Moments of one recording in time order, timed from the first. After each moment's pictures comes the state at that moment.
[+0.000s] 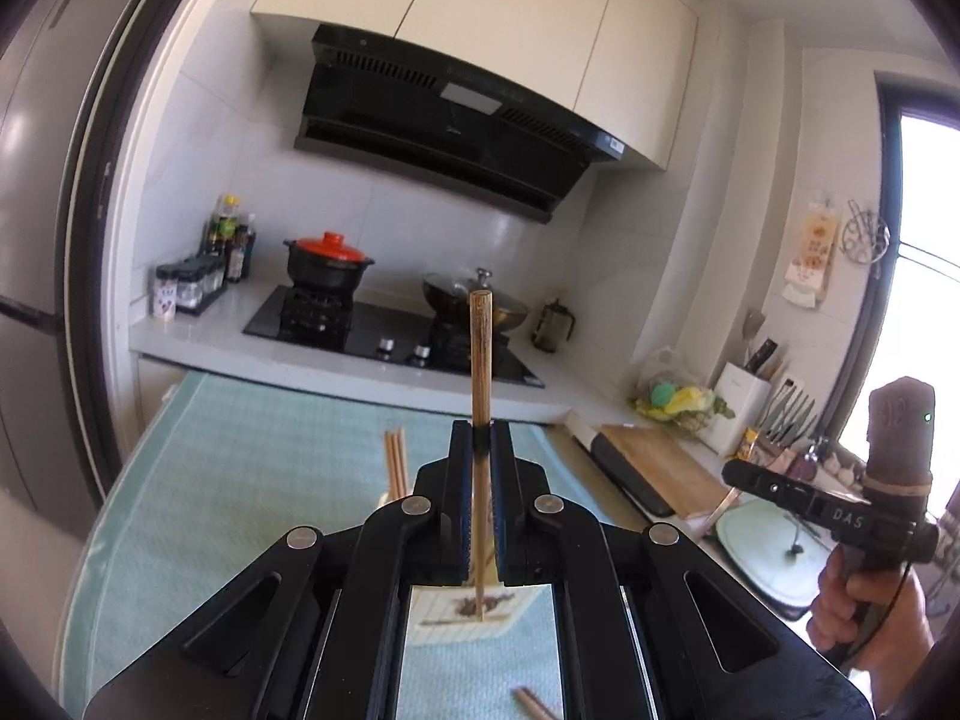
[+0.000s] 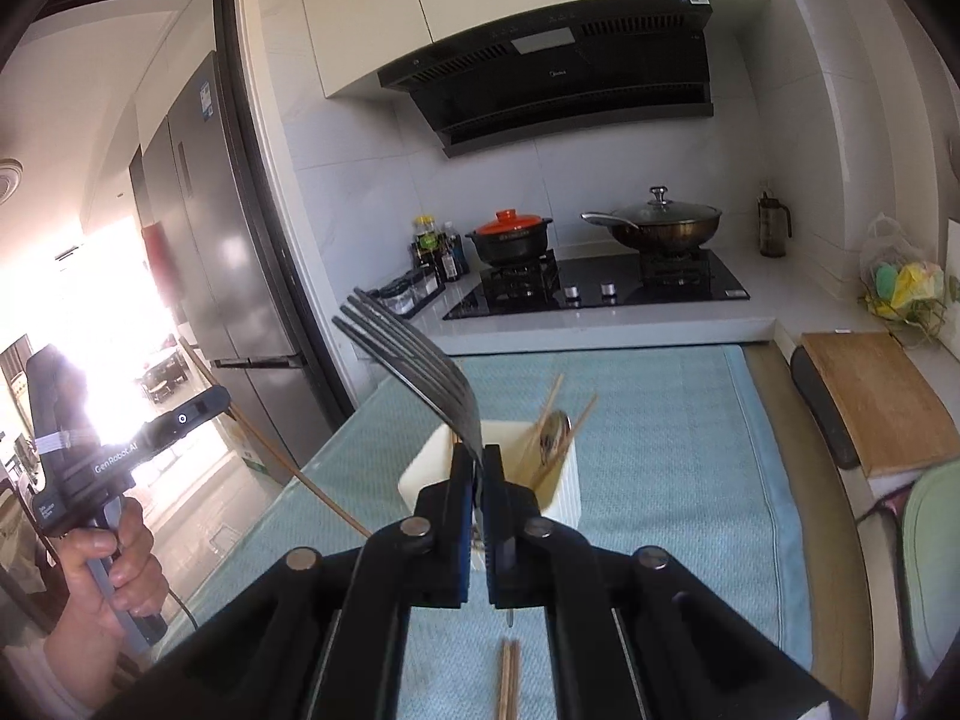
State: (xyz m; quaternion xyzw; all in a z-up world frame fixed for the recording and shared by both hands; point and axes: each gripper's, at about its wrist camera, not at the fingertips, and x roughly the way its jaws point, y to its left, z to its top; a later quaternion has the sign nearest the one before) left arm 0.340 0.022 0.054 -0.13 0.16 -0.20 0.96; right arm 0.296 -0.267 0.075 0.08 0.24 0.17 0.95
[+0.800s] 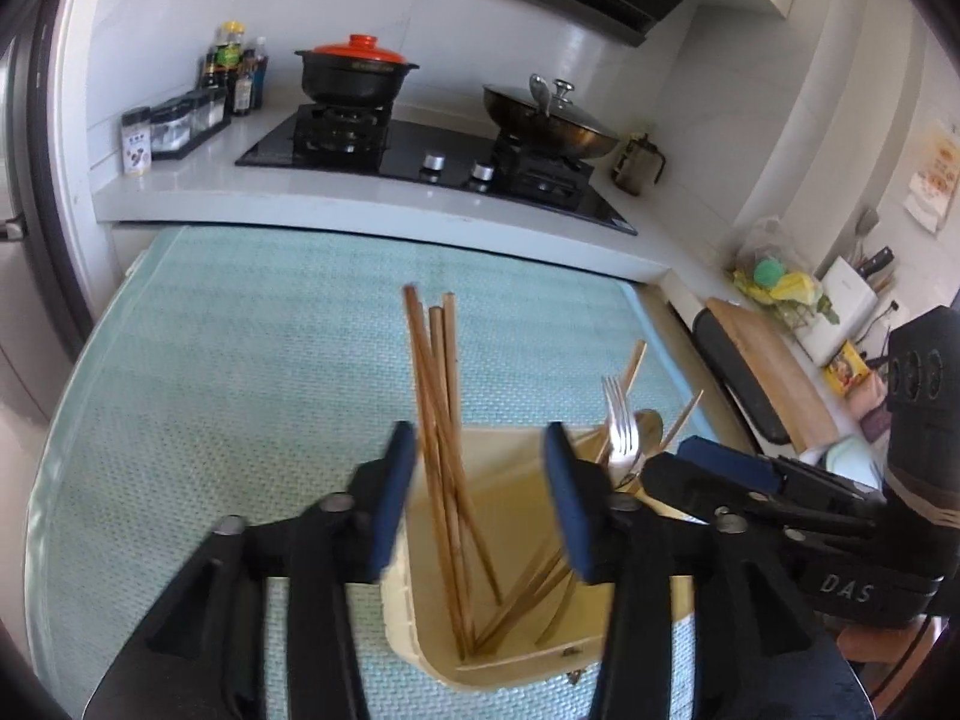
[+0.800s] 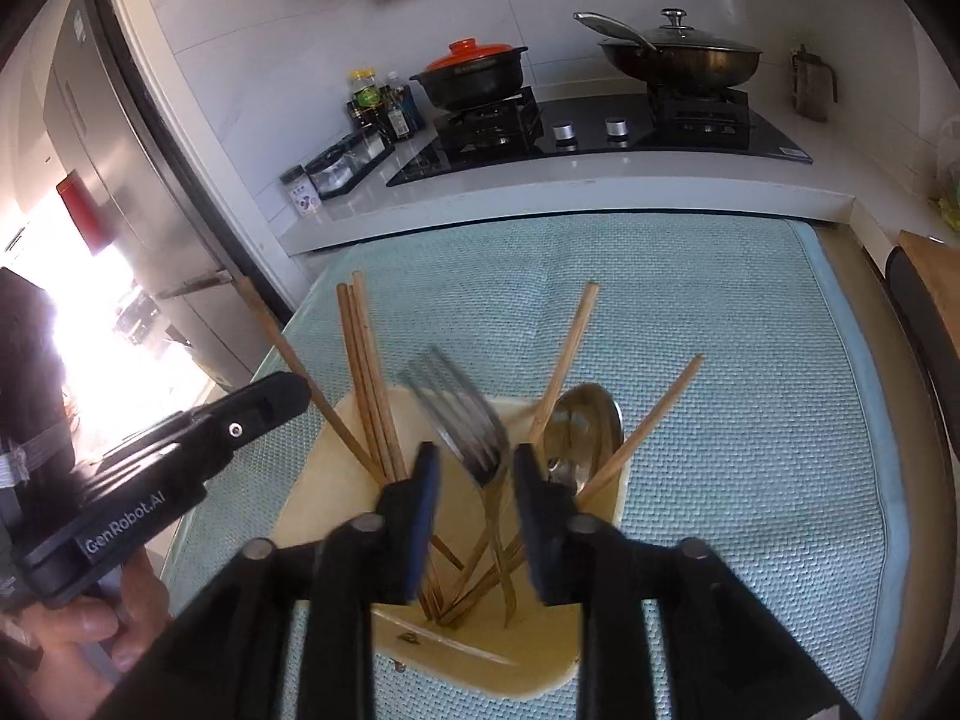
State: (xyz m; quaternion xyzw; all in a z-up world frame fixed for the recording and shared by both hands) left arm 0.500 -0.034 -0.052 -0.10 0.36 -0.15 0.91; right arm 0.487 -0.226 -0.044 0.10 0.42 0.15 0.89
